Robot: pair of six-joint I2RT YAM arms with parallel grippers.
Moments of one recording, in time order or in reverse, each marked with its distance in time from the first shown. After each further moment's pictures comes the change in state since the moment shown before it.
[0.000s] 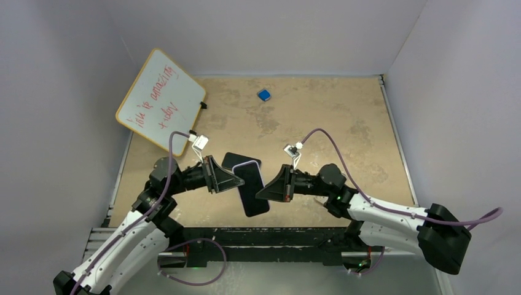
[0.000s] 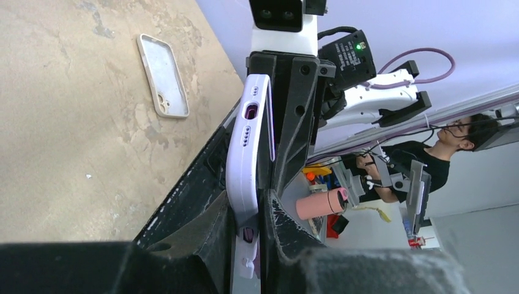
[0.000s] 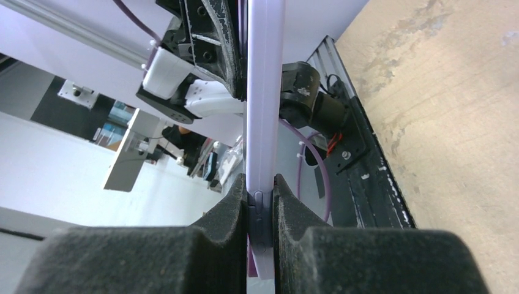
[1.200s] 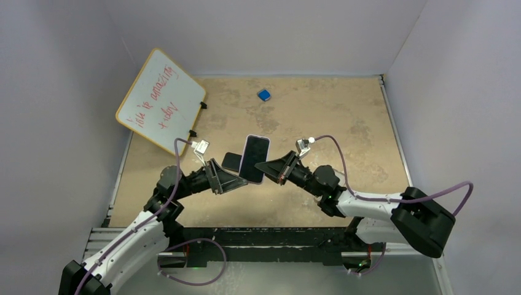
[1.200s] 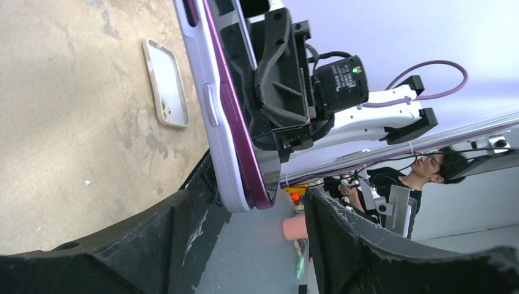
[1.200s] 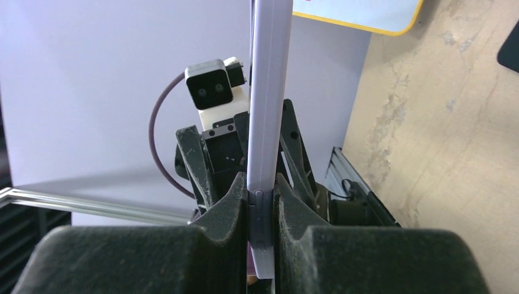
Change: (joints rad) left arm 0.002 0.037 -0.219 0.314 -0.037 -0.161; right arm -0.015 0.189 -0.047 0.248 0.451 0.369
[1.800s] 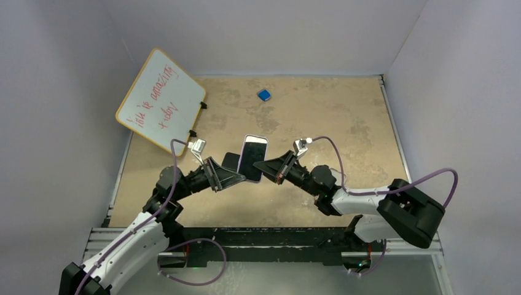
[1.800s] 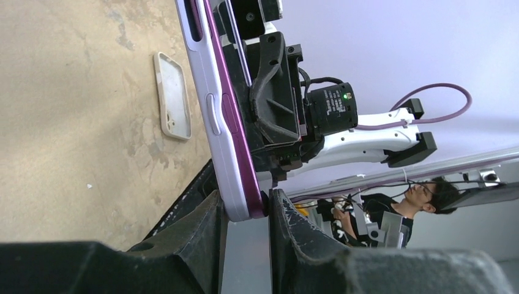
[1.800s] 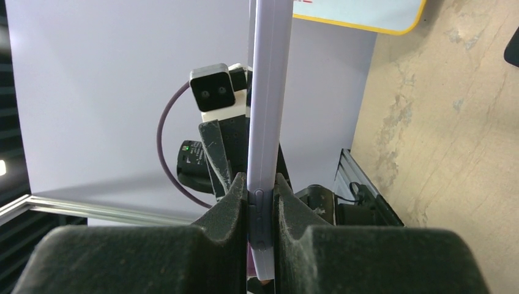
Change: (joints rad) left arm 0.000 -0.009 0.004 0.004 -0.081 -0.055; right arm 0.000 0.107 -0.003 0.134 0.003 0.060
